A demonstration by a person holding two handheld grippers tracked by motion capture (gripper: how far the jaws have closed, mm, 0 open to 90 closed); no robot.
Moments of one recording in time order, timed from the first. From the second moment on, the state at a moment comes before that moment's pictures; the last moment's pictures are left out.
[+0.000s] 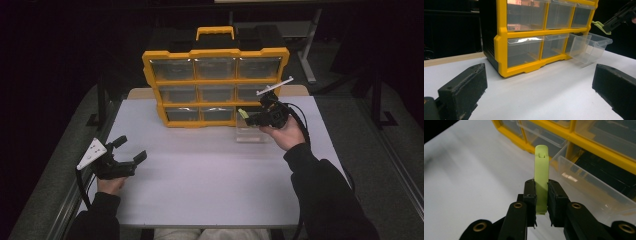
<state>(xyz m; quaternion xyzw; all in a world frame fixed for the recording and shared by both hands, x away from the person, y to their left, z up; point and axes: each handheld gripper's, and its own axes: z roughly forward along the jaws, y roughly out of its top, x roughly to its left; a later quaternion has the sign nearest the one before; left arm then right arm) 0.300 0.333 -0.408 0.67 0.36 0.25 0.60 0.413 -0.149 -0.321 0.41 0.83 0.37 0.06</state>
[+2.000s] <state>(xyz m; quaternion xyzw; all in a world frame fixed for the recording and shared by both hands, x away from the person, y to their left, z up) 0.299 0.334 -0.409 0.66 0.37 0.25 0.60 0.362 -0.205 -0.342 0.44 0.76 0.45 0.17</state>
